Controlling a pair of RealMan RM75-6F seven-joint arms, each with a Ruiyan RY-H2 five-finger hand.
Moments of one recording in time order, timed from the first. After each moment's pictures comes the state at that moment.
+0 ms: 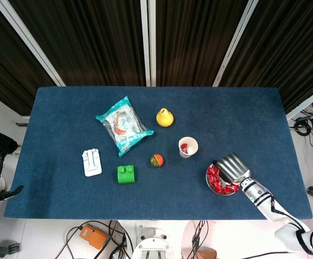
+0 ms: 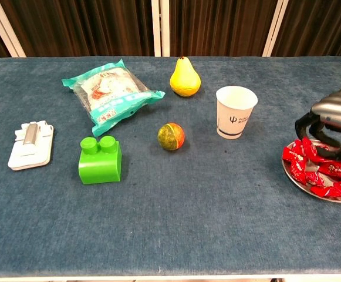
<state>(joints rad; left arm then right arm) -0.01 -1.19 -0.06 -1.47 1.45 1.54 -0.04 0.55 -1.31 -0.03 -1.48 -1.52 1.00 -0.21</state>
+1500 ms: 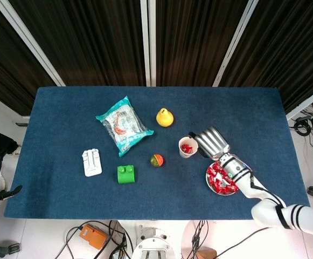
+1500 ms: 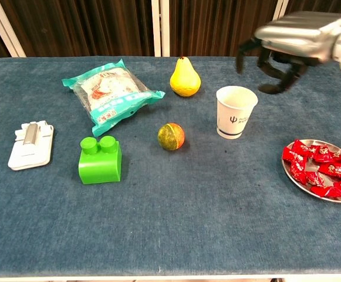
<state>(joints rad) -0.01 -1.20 -0.06 -1.45 1.44 1.53 -0.05 0.75 -1.30 0.11 -1.61 -1.31 0.95 -0.39</state>
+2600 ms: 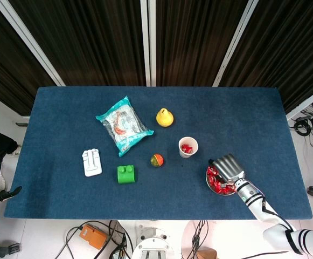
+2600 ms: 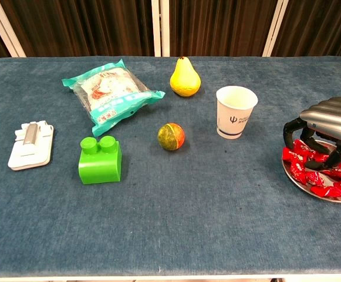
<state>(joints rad) 0.00 -1.20 -0.06 -1.45 1.45 1.54 -0.06 0.56 -1.40 -0.02 -1.49 -1.35 0.98 -0.36</state>
